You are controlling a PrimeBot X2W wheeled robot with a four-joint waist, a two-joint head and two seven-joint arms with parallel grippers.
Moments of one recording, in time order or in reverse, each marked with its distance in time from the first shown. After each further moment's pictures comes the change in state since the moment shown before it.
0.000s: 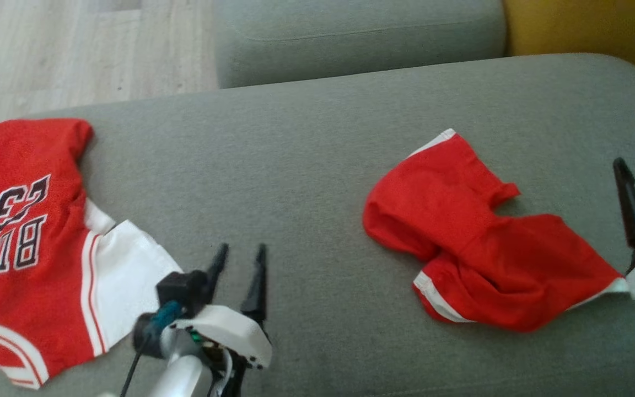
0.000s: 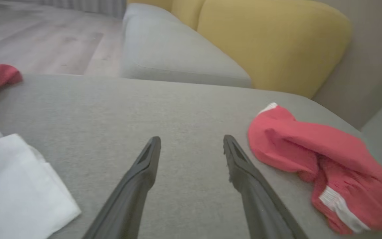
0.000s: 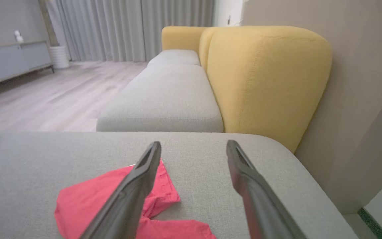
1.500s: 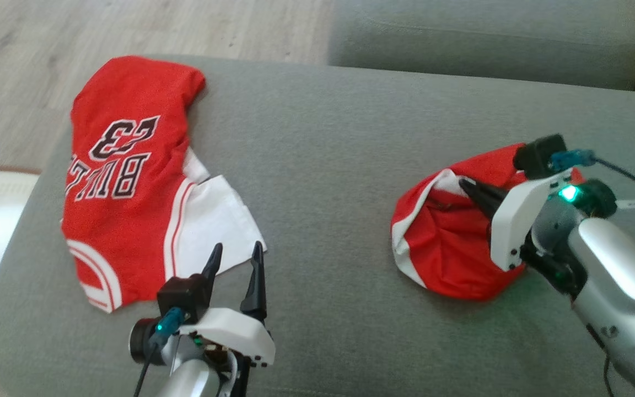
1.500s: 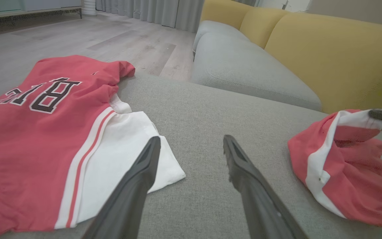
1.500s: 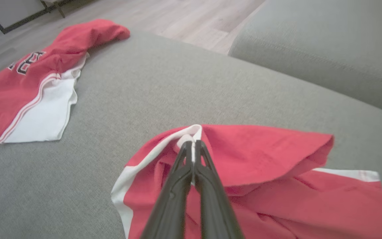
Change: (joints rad) left arm 0.019 -0.012 -0.025 -0.048 0.006 0.087 -0.009; right arm -0.500 -0.034 0.774 0.616 0.307 0.000 0.006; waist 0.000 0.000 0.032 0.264
